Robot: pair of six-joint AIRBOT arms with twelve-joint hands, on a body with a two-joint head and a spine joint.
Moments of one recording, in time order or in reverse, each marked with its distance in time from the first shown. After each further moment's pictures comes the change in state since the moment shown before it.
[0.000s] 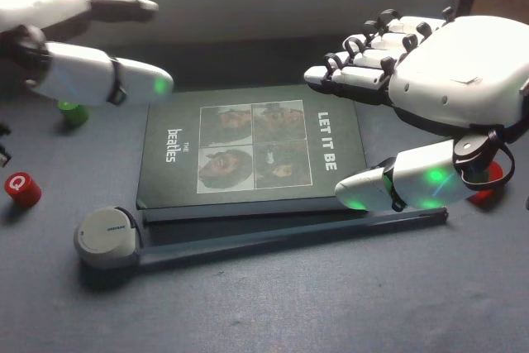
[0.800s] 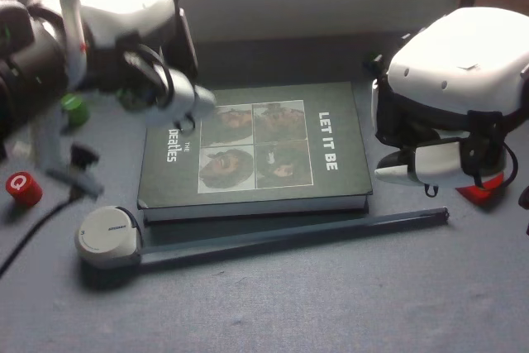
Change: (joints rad) left arm -0.132 -0.113 -0.315 -1.475 -0.620 1.360; right arm 0.014 -0.004 -0.002 0.003 0.031 0.056
